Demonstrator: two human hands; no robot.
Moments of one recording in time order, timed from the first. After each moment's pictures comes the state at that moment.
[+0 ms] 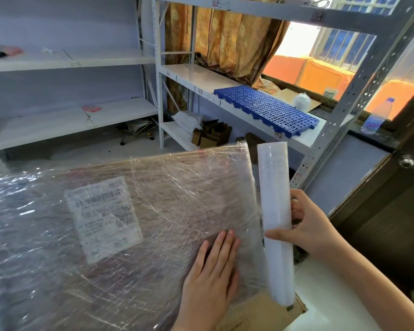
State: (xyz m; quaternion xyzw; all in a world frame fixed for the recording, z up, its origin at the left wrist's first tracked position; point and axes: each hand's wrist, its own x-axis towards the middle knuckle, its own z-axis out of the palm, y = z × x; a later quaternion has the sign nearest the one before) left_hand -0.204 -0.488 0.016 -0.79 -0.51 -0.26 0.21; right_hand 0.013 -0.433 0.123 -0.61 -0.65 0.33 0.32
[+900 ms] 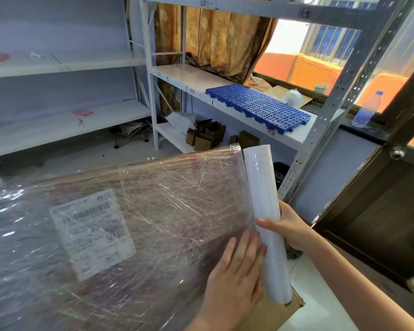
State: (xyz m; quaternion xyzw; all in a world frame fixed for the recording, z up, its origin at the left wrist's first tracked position) left_hand -0.167 -0.490 0.034 -0.85 -0.43 -0.23 0.19; right_hand 0.016 -0.404 0.080 -0.50 -0.57 0.52 0.39
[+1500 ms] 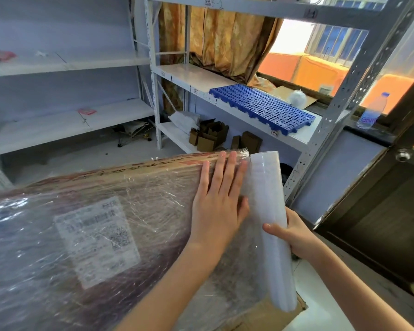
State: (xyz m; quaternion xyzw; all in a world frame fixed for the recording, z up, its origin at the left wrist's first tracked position) left_hand -0.187 -0.411 0.128 -0.78 -0.54 -0.19 0.25; right_hand 0.016 -0.414 0.075 -0.49 -0.56 0.53 0.41
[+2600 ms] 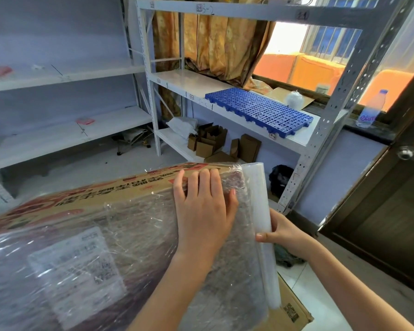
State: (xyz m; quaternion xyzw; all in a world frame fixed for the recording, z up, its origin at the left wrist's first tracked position) left_hand -0.189 -0.400 0.146 -0.73 -0.60 -0.28 0.17; right_hand 0.028 -0.379 0.064 -0.45 -0.58 0.59 0.32
